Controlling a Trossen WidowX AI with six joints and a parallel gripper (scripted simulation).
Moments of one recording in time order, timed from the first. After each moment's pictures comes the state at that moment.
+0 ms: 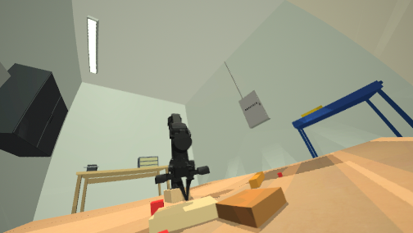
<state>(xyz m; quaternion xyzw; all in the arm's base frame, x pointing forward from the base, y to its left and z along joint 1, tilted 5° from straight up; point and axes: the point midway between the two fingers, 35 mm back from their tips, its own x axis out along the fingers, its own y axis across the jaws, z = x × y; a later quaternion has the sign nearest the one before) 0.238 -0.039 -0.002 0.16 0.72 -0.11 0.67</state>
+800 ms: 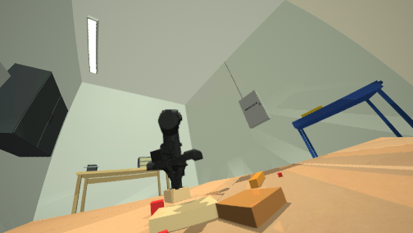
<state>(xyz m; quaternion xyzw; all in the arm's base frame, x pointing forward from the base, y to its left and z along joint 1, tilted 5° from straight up) 0.285 -0.085 0.040 0.32 0.65 -0.28 0.63</state>
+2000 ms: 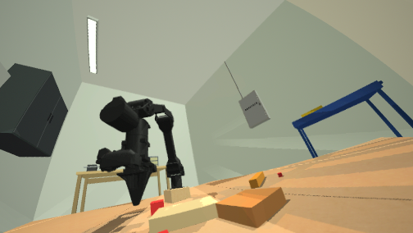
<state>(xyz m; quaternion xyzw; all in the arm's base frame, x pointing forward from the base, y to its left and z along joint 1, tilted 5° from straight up) 0.339 -0.196 0.023 0.59 0.42 -0.57 0.39</state>
